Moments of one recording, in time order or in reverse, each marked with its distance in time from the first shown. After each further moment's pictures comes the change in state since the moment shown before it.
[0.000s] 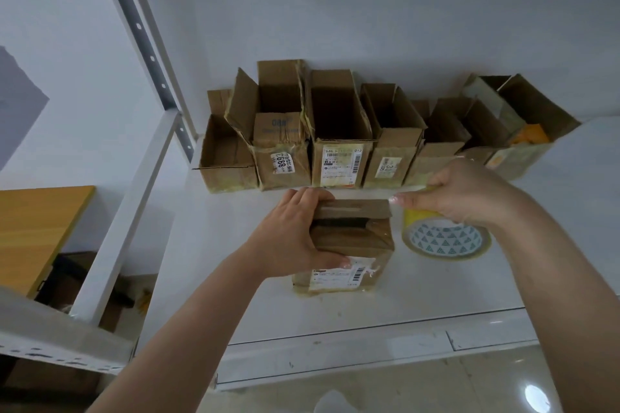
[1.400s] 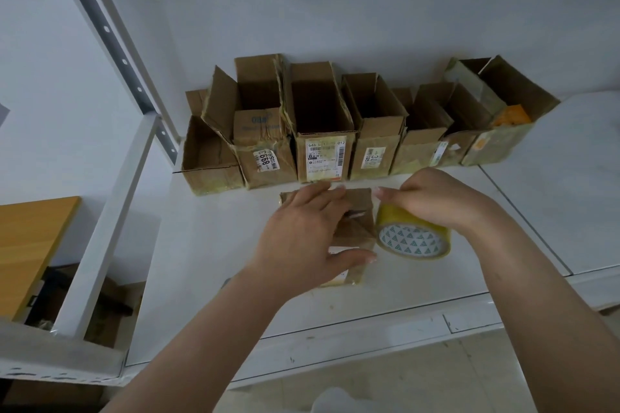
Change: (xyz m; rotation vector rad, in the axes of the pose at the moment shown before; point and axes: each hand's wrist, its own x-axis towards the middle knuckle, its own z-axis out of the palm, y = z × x) left_hand -0.009 0.057 -0.001 0.285 0.070 0.152; right_hand 0.006 0.015 0.026 0.034 -0.095 0.029
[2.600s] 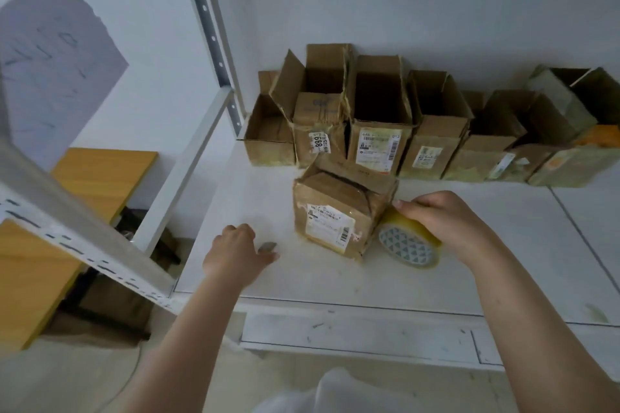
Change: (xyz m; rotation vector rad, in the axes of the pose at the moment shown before) left_hand -0.099 -0.073 0.041 -0.126 -0.181 -1.120; right_hand 0.012 0.007 0.057 0.391 -0.046 -0.059
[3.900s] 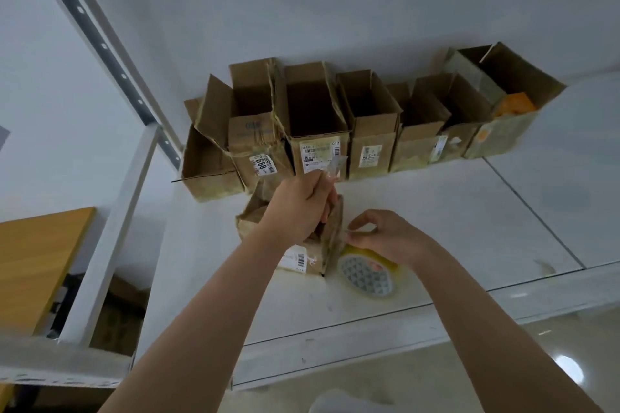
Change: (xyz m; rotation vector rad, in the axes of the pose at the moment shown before) left_hand 0.008 0.161 -0.026 -0.488 -0.014 0.870; right_hand 0.000 0.024 0.014 0.084 -0.127 0.094
